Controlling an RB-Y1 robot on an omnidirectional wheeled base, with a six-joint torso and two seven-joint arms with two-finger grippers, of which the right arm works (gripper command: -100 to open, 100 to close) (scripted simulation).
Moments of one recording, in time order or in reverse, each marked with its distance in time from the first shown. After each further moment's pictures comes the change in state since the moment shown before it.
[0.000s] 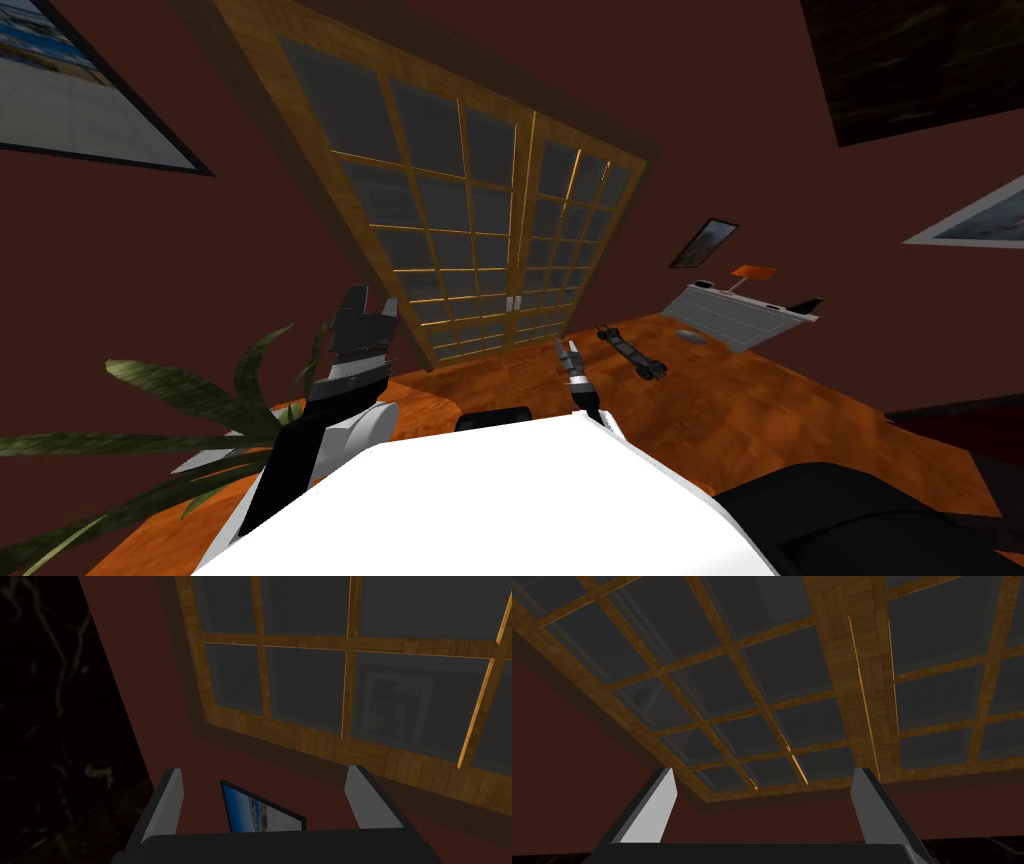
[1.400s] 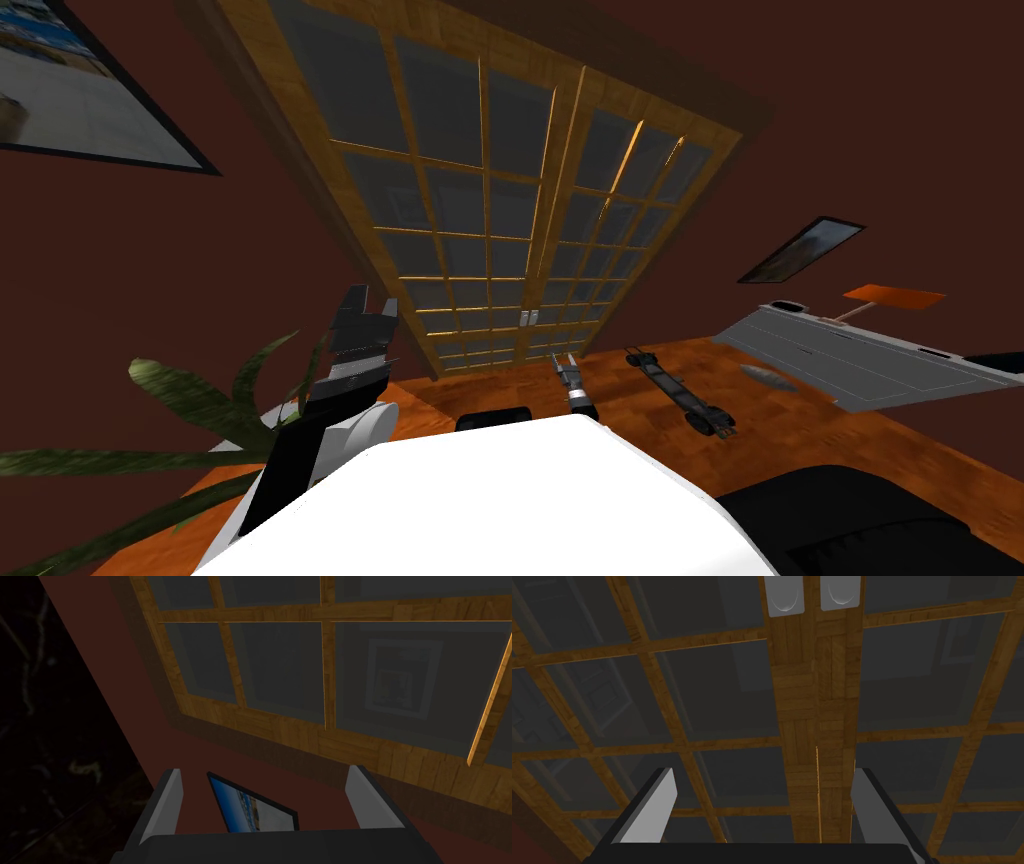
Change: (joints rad) arm -0.054 0.011 -0.061 0.294 0.099 -0.096 0.243
